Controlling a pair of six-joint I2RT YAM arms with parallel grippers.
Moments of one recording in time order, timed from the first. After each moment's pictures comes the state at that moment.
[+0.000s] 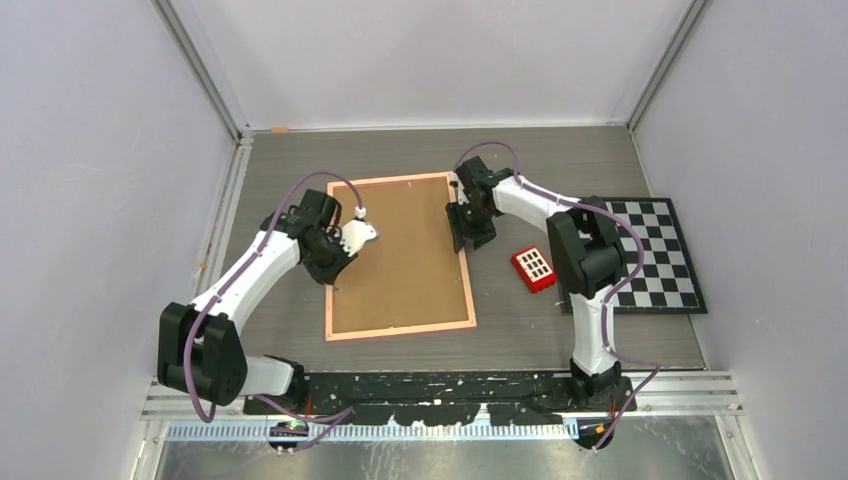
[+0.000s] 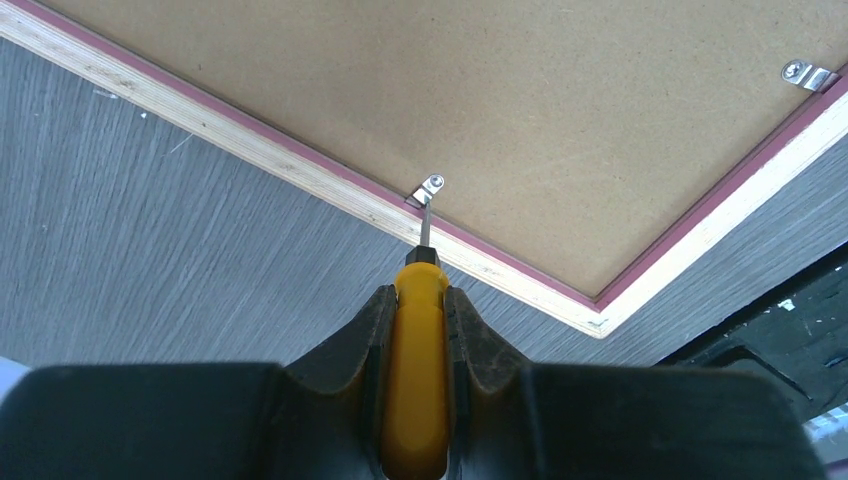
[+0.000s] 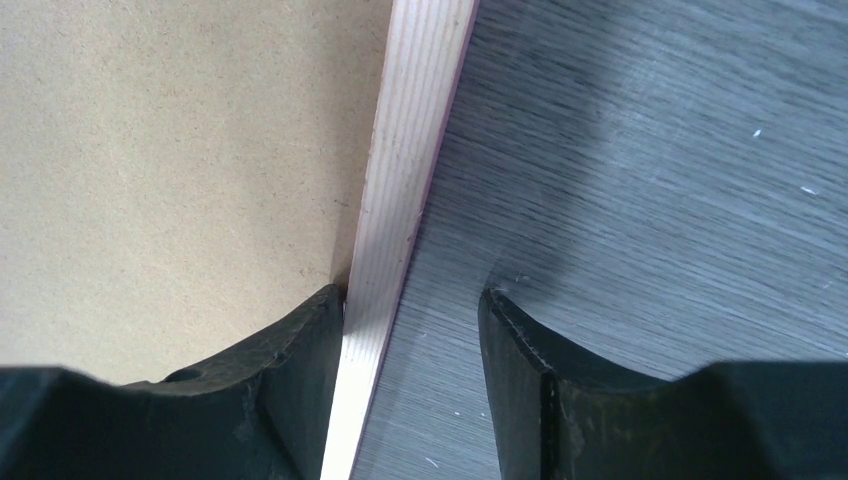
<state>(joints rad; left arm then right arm) -0.30 1.34 1.00 -0.92 0.13 0.65 0.49 2.07 1.53 -0.72 -0.14 0.22</state>
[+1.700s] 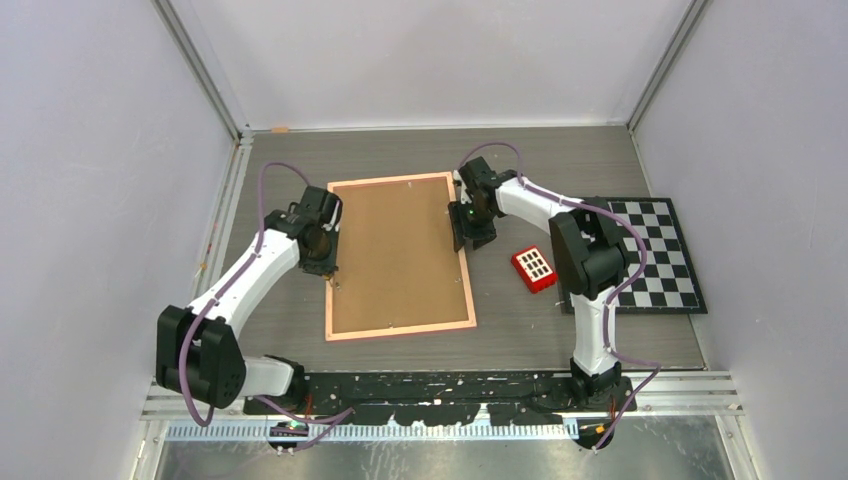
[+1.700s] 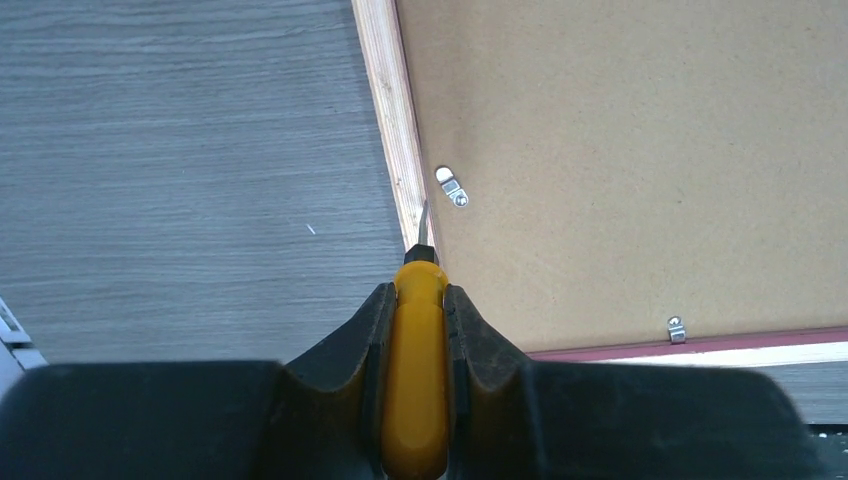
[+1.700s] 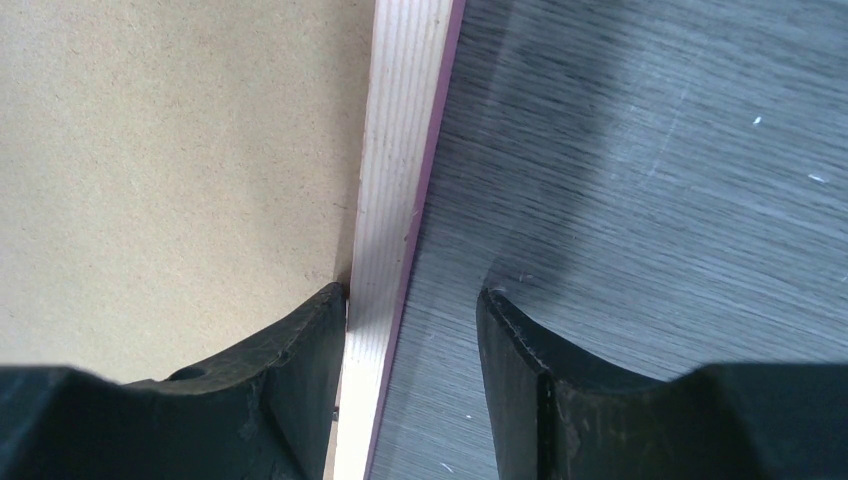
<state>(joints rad) -0.32 1.31 1.02 -0.90 -0.13 -0.20 0.48 2.06 1.50 -0.69 -0.16 0.27</state>
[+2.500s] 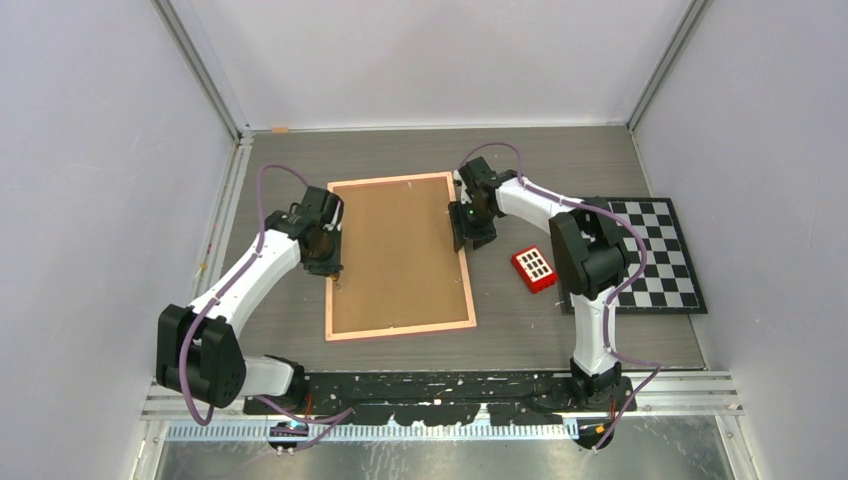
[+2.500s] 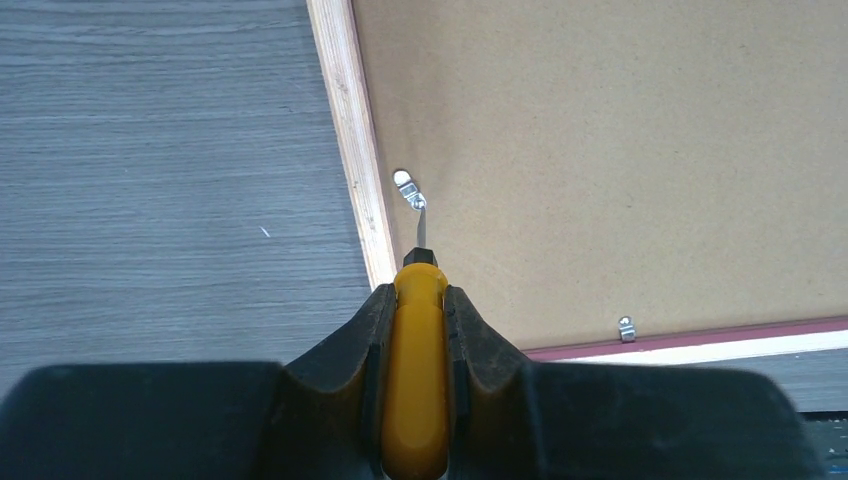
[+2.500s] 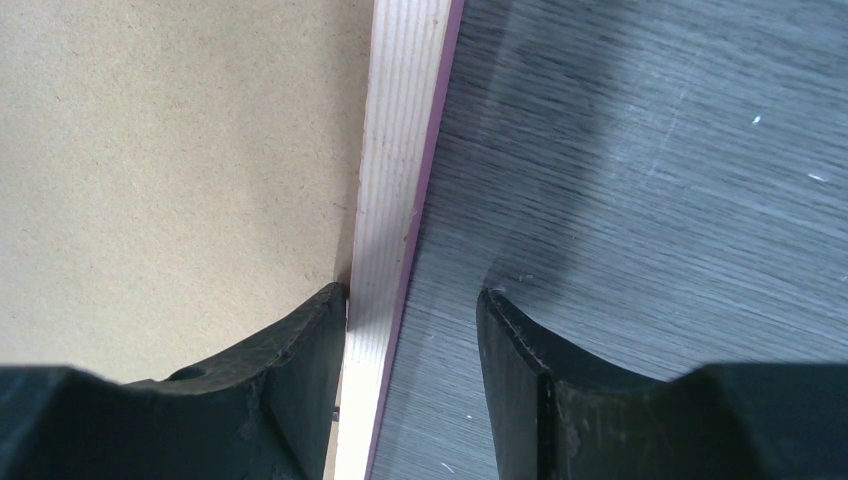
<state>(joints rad) -0.32 1.33 1.01 -0.88 -0.09 -0.28 0.48 2.05 1.49 -0.68 -0.16 0.27</state>
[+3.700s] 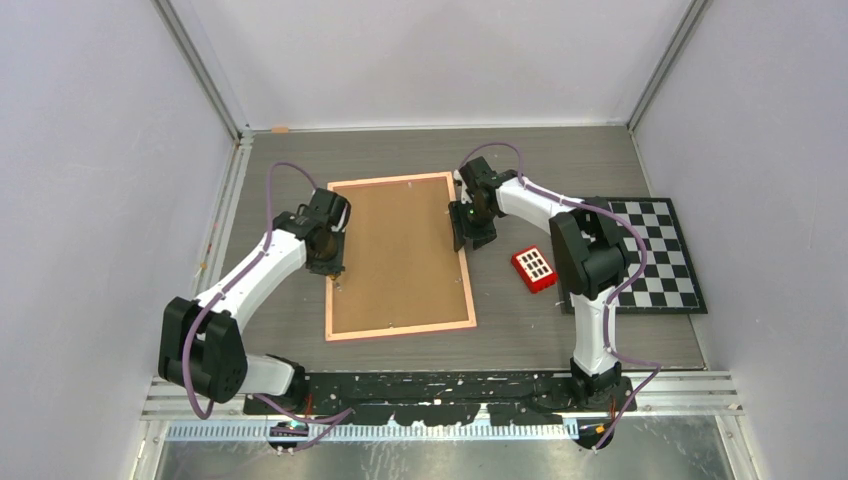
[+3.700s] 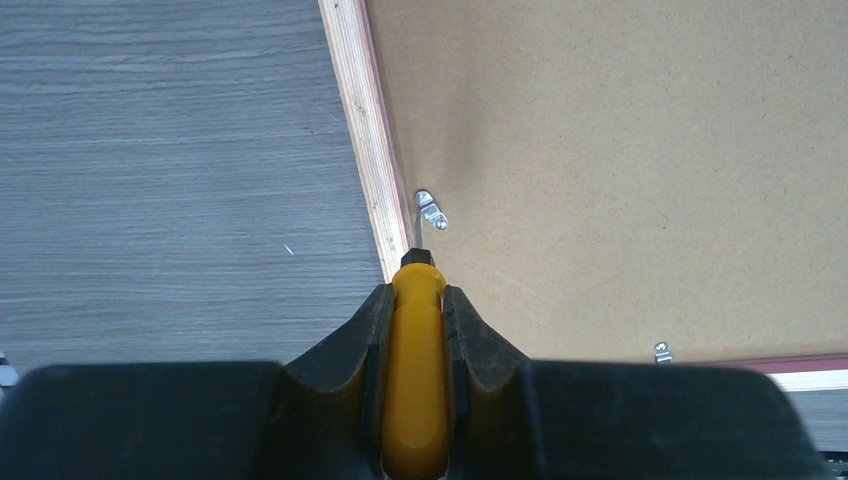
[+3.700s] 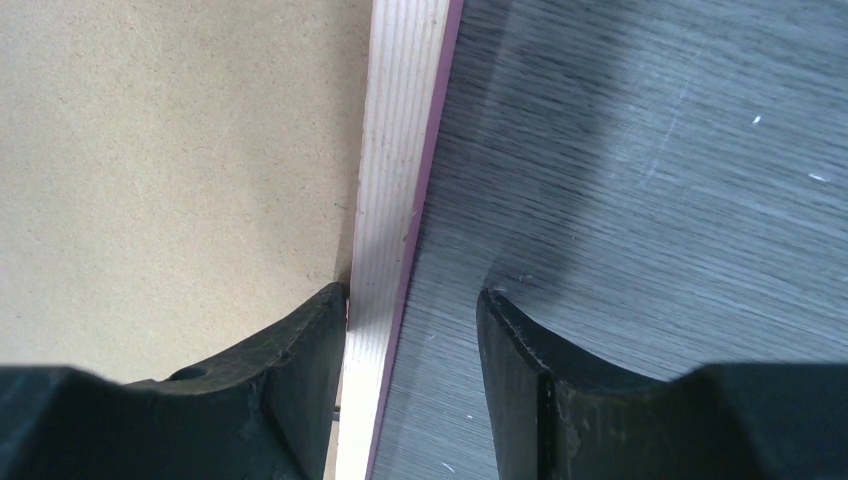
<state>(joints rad) -0.36 1.35 1.00 -0.84 -0.15 -0.27 0.48 2.05 1.49 -0.68 -0.17 0.27</state>
